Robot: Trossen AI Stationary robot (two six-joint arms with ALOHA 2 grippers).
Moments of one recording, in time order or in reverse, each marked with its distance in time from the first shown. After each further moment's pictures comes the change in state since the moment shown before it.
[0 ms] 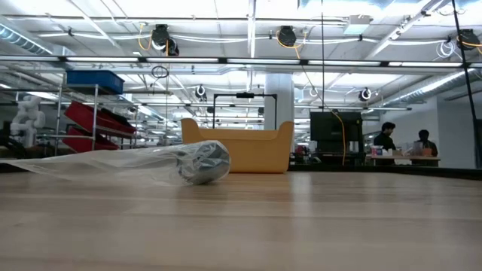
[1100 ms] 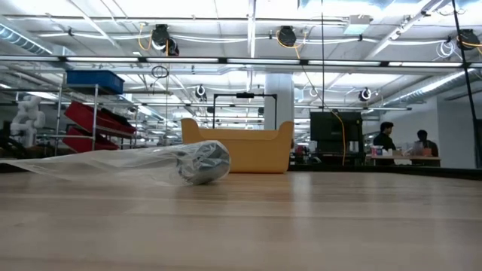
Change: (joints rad) left arm 0.167 0.003 0.131 -0.699 0.128 -1.328; right arm 0.067 -0.138 0.000 -0.350 0.088 0.150
